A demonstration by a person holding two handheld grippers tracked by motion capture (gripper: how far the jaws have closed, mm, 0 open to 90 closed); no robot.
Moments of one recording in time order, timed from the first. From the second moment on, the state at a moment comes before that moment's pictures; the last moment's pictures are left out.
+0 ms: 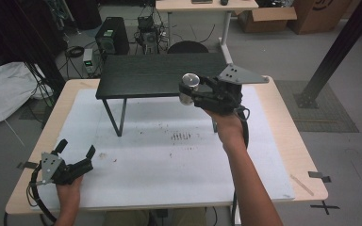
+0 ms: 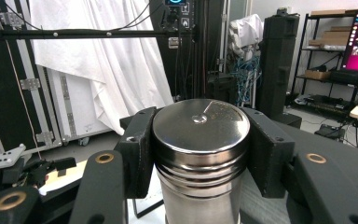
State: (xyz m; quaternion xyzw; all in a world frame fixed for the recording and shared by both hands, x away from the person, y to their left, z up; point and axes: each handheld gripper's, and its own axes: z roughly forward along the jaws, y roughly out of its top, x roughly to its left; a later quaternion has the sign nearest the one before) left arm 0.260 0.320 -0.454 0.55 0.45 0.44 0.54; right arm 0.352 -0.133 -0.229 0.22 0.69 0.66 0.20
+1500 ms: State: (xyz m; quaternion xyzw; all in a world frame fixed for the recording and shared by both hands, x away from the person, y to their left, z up) left arm 0.260 0.320 -0.454 0.55 0.45 0.44 0.55; right arm 0.464 -0.061 -0.206 0.28 0.71 0.61 0.23
